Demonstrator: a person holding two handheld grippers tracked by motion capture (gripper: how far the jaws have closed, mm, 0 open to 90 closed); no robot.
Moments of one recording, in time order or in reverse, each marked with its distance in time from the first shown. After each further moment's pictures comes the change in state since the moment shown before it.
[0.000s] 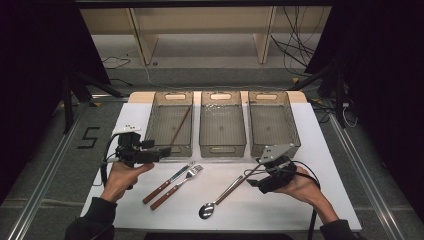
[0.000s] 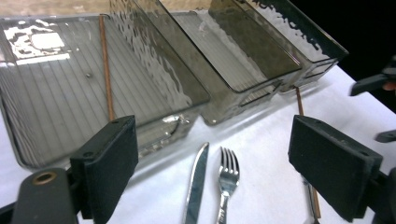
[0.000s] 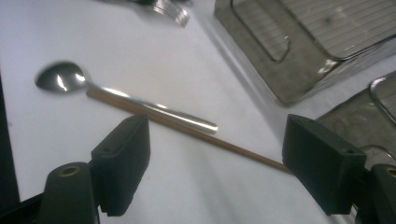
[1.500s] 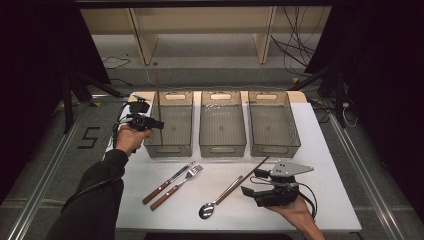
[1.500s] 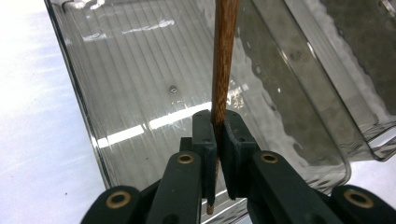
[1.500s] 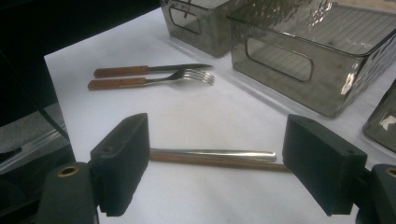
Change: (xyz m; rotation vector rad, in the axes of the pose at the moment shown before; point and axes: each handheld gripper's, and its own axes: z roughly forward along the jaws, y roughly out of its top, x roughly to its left) left arm 0.078 0.080 0.073 0.264 0.184 -0.096; right arm 0.044 -0.032 -0.007 -0.358 0.024 0.320
